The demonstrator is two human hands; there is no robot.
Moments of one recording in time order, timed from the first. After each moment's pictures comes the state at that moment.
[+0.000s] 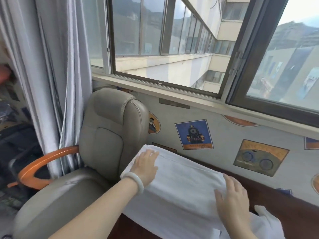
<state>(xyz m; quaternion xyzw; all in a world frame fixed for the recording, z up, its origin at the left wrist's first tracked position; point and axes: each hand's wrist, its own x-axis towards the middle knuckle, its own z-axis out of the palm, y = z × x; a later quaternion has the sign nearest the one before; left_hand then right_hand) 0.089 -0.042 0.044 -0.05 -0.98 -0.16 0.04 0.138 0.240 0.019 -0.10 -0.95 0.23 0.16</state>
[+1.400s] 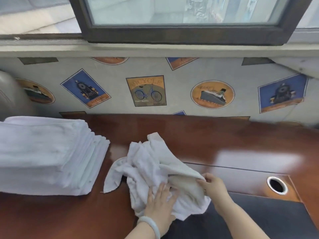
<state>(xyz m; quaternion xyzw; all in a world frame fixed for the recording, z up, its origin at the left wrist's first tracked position) 0.297 0.461 -0.137 -0.25 -0.94 0.01 -0.21 0.289 0.677 -0.123 -0.32 -0.78 0.53 -0.07</state>
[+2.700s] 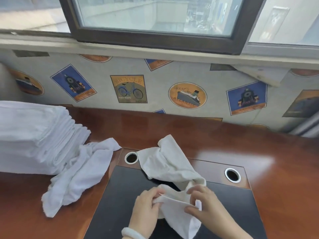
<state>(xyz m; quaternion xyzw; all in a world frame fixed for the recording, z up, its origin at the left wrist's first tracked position) 0.407 0.549 -0.074 -0.06 -0.89 -0.44 -0.10 0.436 0.764 -0.054 0.00 -0.93 0.34 -0.12</state>
